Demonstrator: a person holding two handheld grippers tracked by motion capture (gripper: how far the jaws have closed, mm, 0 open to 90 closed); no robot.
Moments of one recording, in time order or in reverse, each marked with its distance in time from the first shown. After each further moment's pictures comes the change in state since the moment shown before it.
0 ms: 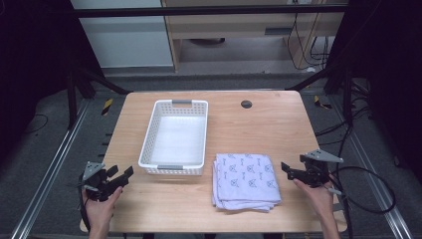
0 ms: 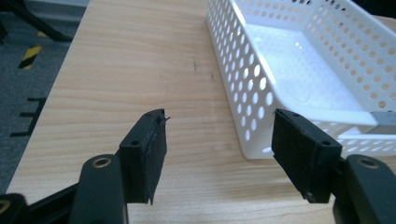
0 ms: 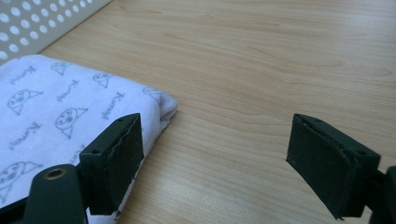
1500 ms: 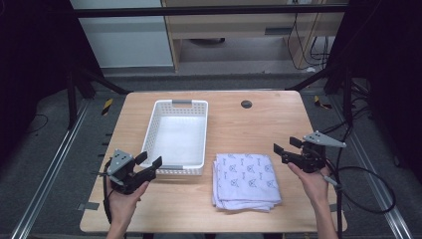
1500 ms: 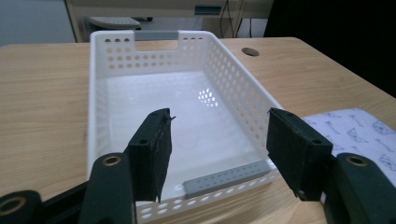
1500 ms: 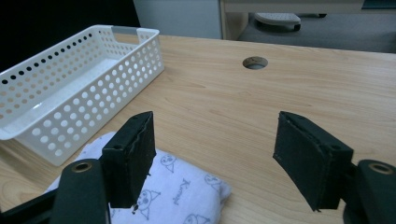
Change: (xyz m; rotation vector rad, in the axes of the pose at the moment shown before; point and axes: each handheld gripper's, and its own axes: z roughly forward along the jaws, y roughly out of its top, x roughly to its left) left arm -0.102 0.043 -0.006 -0.083 -0.196 0.143; right arm 0.031 0.064 -0.018 -0.139 0.096 0.013
